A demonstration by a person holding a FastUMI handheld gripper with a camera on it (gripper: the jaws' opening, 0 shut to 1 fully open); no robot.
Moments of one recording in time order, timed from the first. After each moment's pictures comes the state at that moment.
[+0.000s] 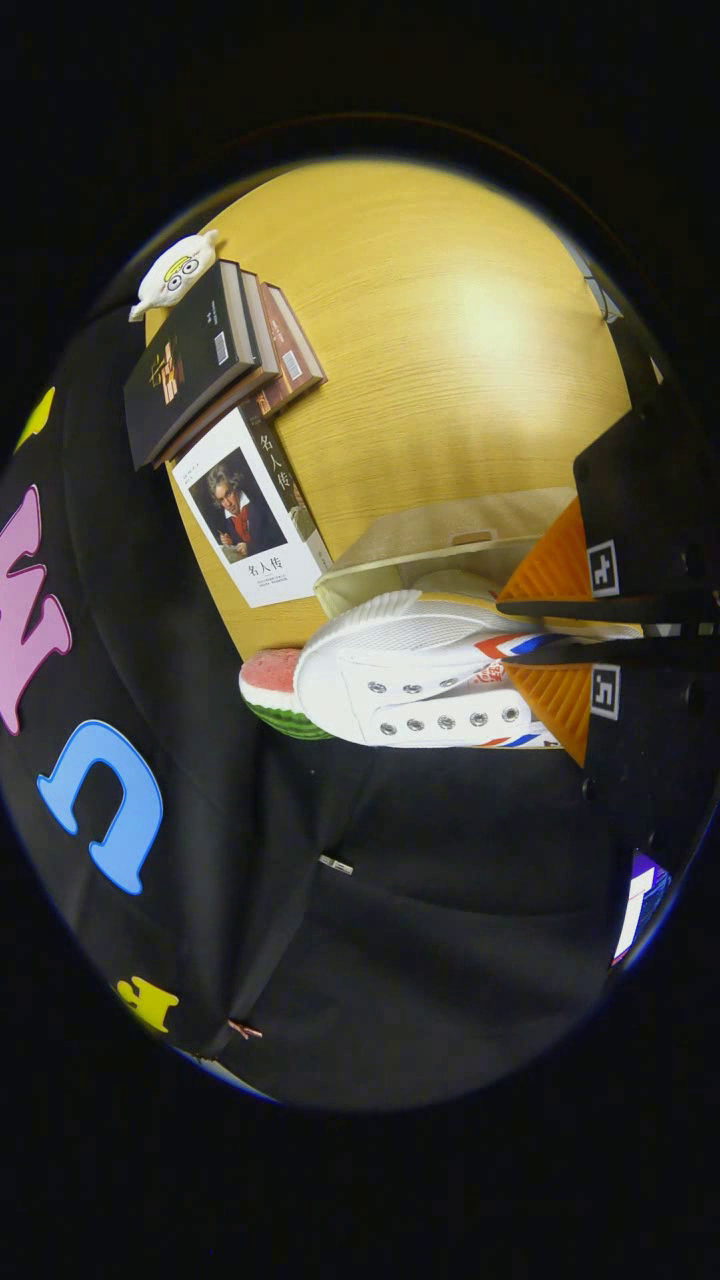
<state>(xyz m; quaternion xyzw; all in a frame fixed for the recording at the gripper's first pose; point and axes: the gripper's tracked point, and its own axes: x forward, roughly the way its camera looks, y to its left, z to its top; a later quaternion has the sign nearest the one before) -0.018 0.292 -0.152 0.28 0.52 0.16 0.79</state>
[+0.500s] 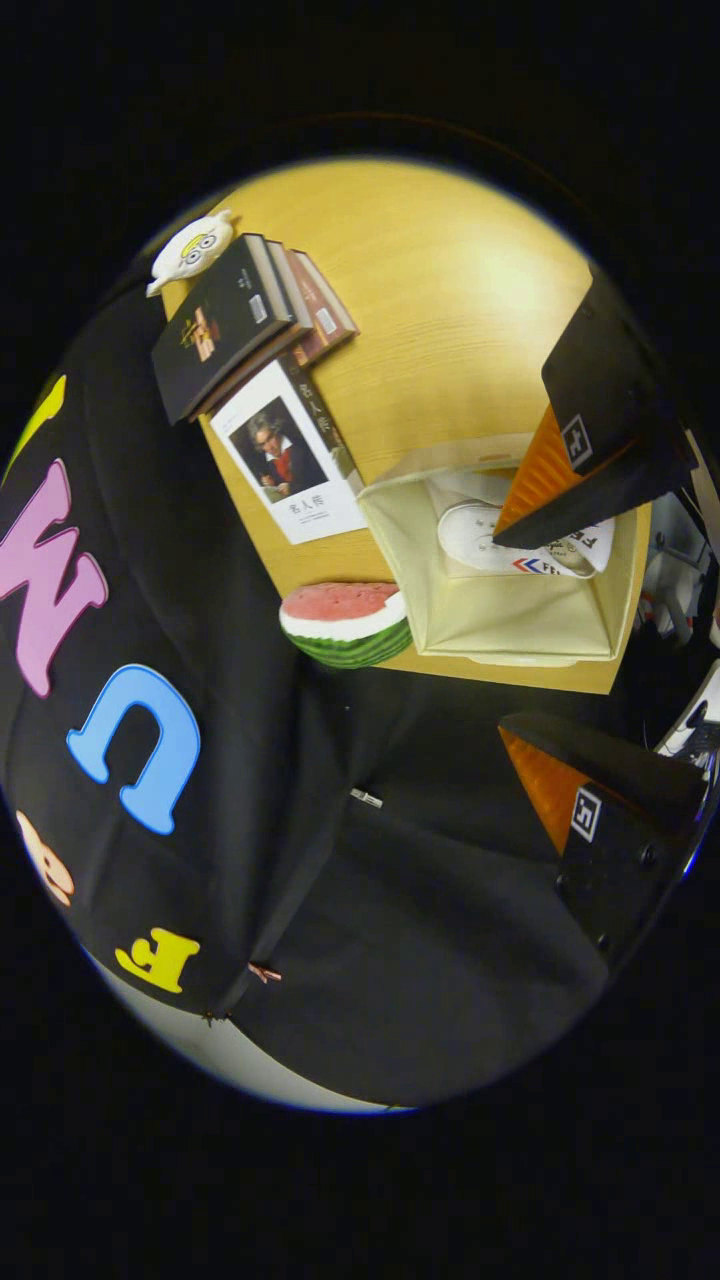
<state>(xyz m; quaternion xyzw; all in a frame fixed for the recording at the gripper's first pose) 0.000 0.295 -0.075 0.32 0.43 0.22 0.82</state>
